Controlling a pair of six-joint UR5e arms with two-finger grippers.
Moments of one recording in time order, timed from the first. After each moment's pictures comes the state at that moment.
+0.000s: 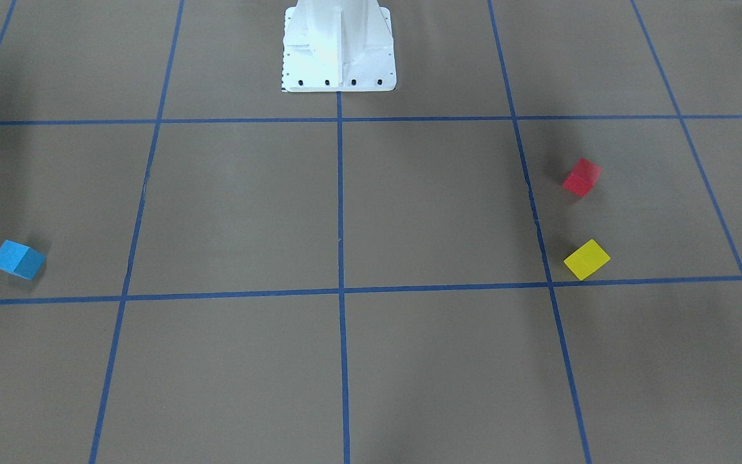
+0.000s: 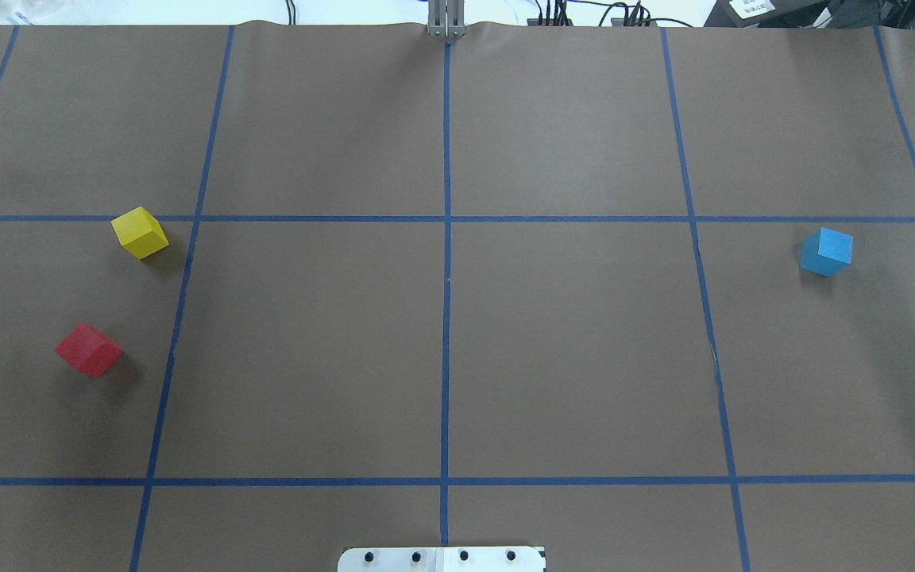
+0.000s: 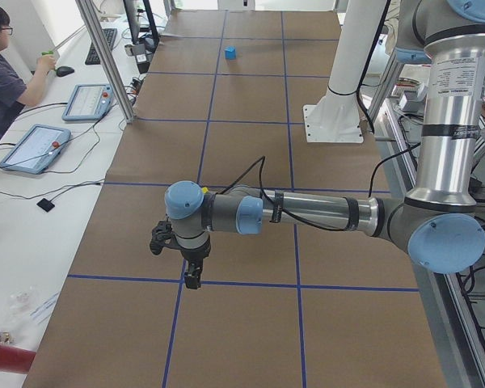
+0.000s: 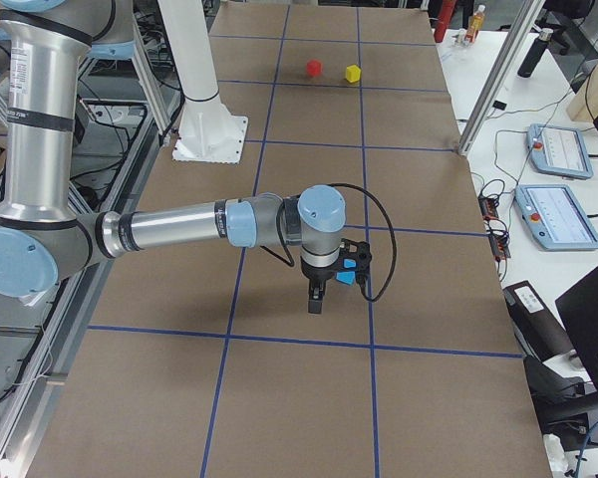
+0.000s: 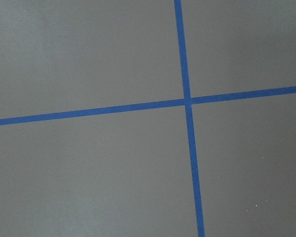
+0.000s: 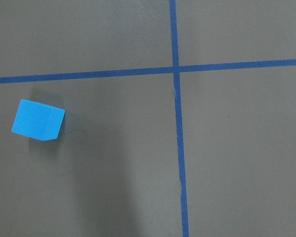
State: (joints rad) left arm -1.54 -1.60 -1.62 -1.54 -2.26 0.06; right arm 1.52 -1.72 1.90 -1.66 2.33 0.16
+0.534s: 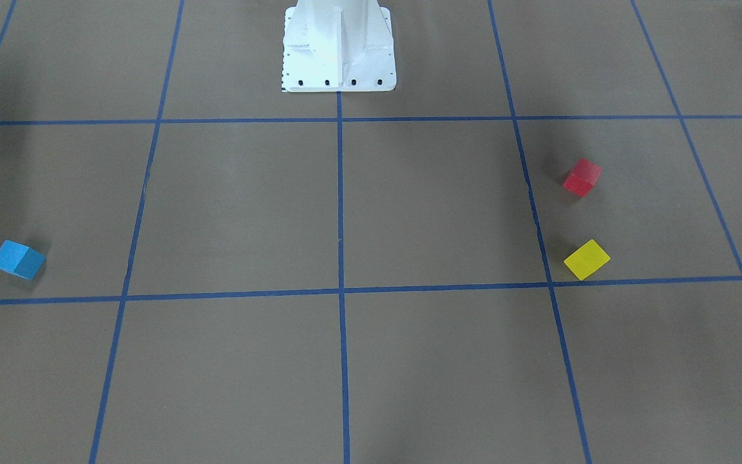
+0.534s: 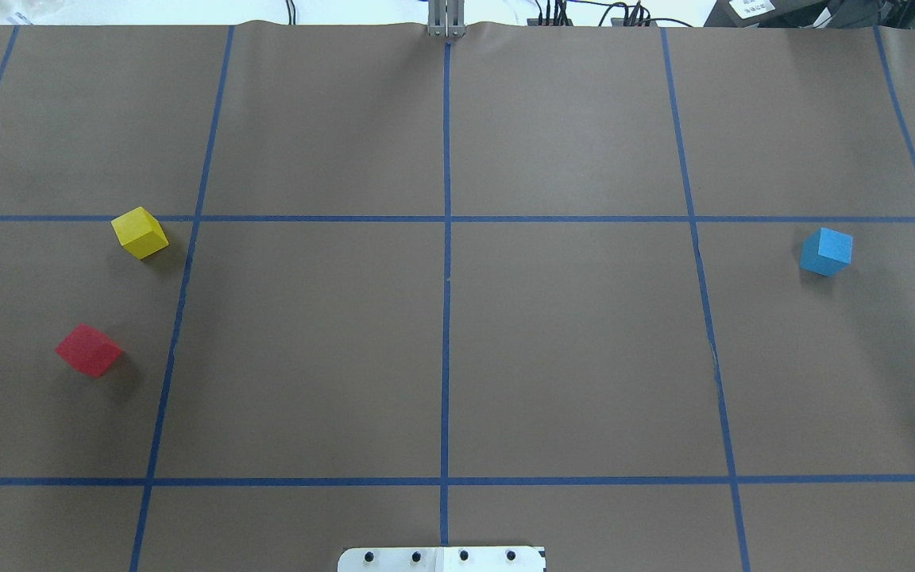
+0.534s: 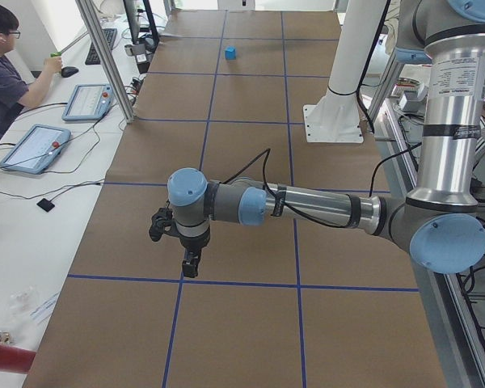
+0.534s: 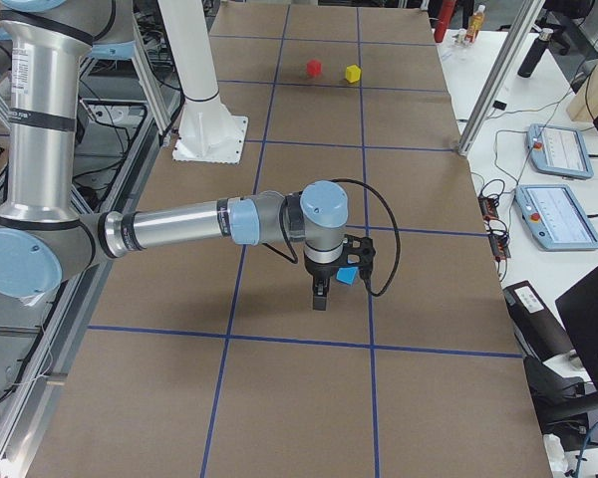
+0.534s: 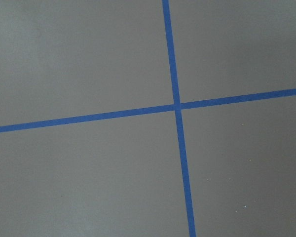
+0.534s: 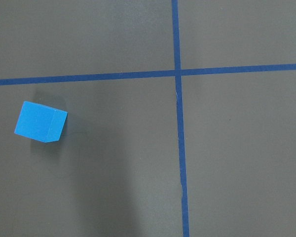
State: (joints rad) left arm -1.54 -1.59 -1.69 -1.55 -2.28 0.05; right arm 1.51 -1.68 1.89 -1.65 2.33 0.17
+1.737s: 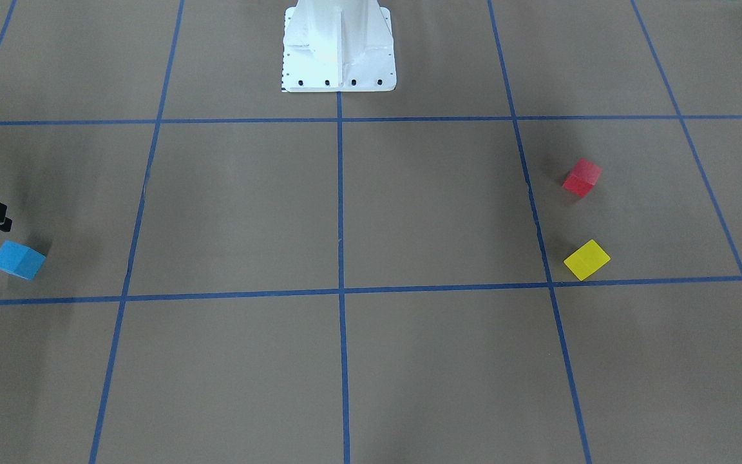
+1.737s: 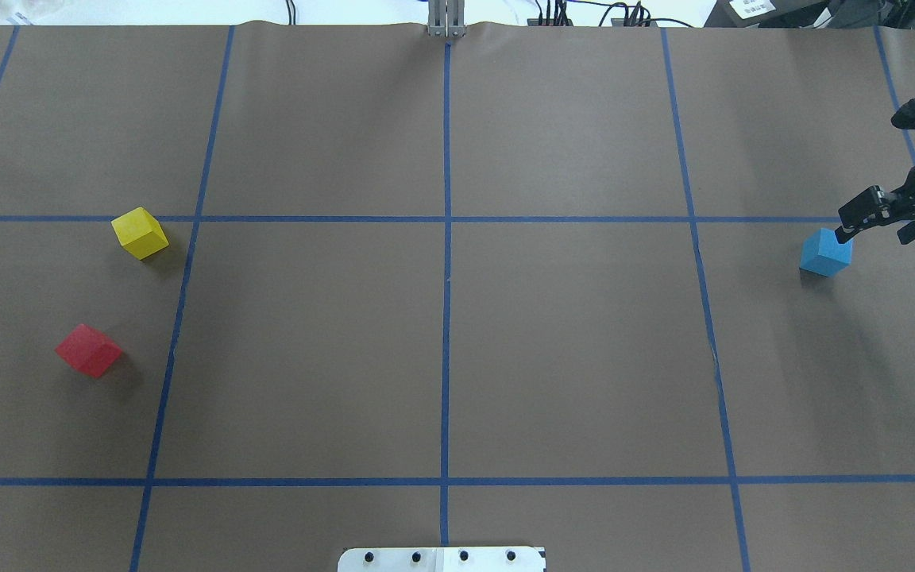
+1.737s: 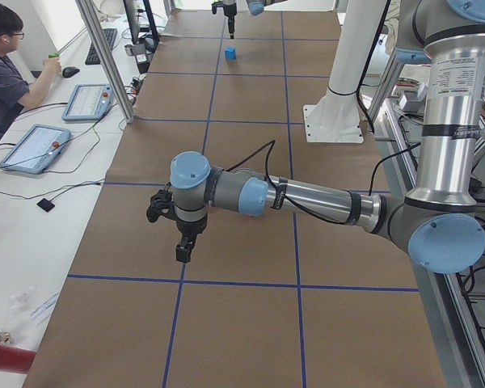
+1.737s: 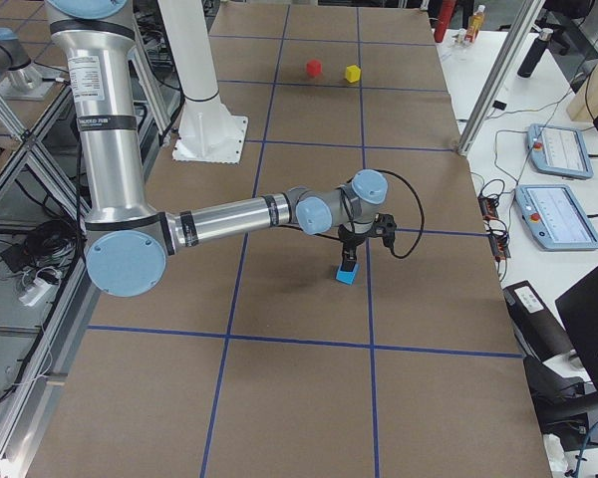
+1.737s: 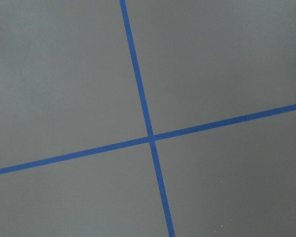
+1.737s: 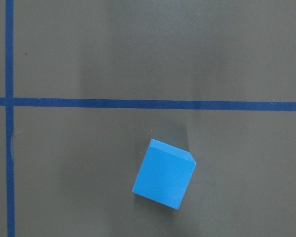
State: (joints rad) left arm -1.54 -1.59 -1.73 -1.62 -2.28 0.05; right arm 1.15 -1.46 1.65 -1.46 2.33 0.51
